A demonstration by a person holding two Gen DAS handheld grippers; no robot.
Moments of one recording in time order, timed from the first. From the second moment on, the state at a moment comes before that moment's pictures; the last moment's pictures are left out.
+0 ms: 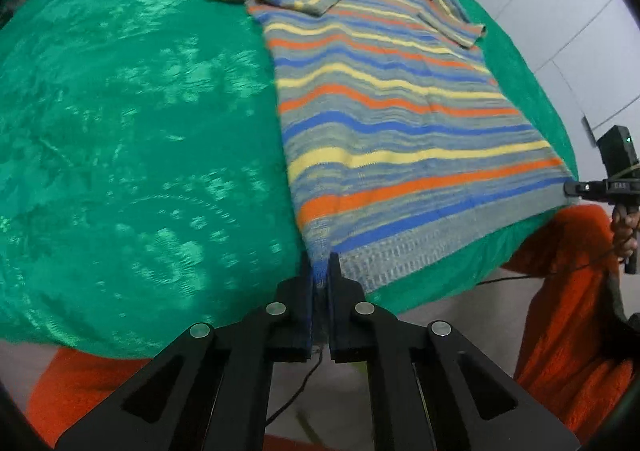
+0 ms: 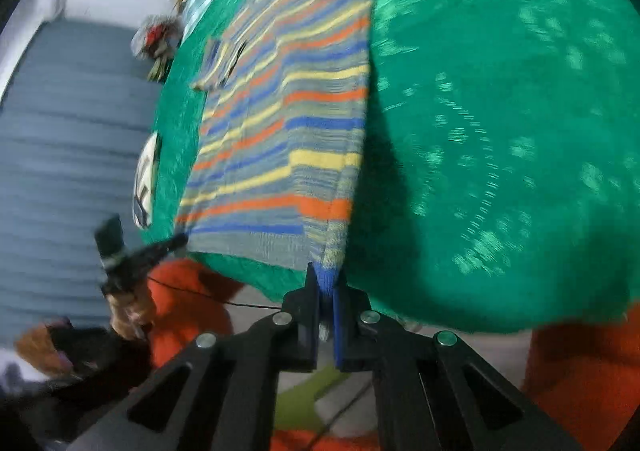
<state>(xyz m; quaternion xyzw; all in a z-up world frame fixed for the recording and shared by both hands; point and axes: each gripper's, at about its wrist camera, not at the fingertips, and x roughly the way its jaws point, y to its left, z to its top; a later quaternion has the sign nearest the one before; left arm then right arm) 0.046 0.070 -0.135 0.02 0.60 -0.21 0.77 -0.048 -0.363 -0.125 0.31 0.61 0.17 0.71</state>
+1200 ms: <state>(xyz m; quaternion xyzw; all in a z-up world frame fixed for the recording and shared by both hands) 0.027 0.032 -0.121 0.01 0.53 -0.08 0.84 0.213 -0.276 -0.141 -0.19 0.51 0.14 0.82</state>
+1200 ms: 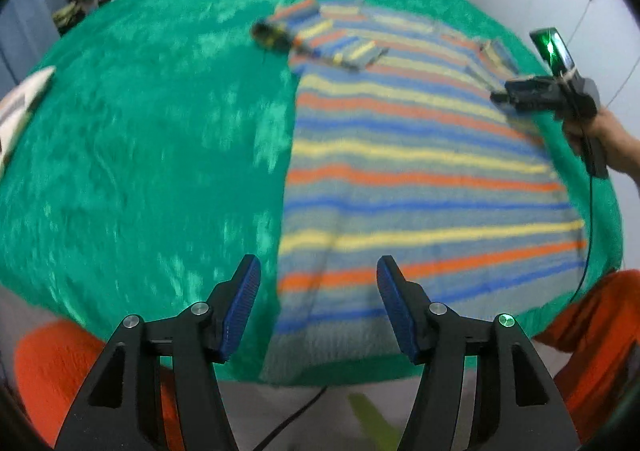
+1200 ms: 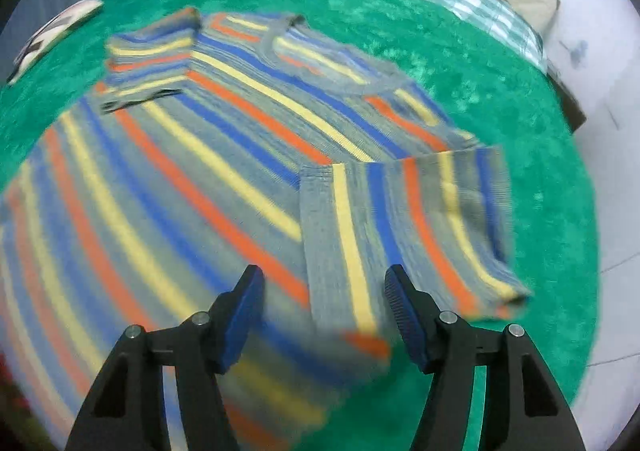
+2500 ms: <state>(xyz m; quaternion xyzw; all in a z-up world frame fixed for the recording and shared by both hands) 0.014 0.037 -0.129 0.02 0.55 -0.05 0.84 0.114 -0.596 -0.121 0.25 0.49 -0.21 0.81</state>
